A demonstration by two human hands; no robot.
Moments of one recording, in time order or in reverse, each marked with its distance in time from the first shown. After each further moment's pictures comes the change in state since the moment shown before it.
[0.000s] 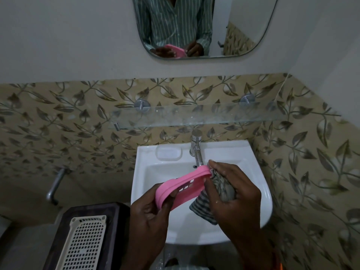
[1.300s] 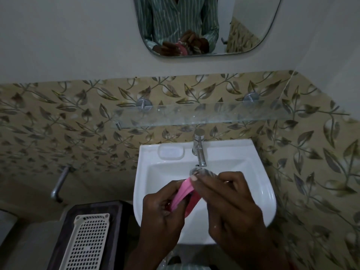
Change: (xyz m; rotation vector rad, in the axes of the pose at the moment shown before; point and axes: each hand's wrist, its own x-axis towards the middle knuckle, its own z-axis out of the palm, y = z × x) left_hand 0.005 0.006 0.014 0.135 -0.106 0.127; right_hand -0.009 -0.010 -0.008 -0.160 -0.172 -0.408
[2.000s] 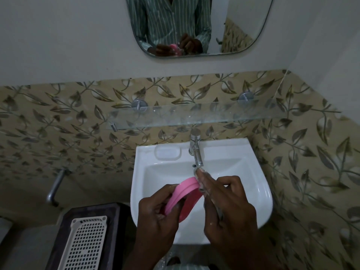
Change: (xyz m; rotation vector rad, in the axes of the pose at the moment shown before) left_hand -0.003 0.000 -0.001 -0.017 -0.011 -0.007; right_hand -0.002 -0.011 0.001 0.035 0.037 0.225
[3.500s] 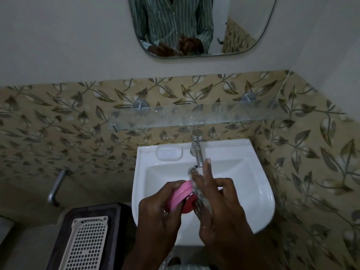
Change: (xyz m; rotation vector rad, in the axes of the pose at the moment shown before) left_hand 0.008 0.009 -0.008 0.174 -0.052 0.054; right_hand 0.001 -0.009 0.004 0.000 -0.263 0.121
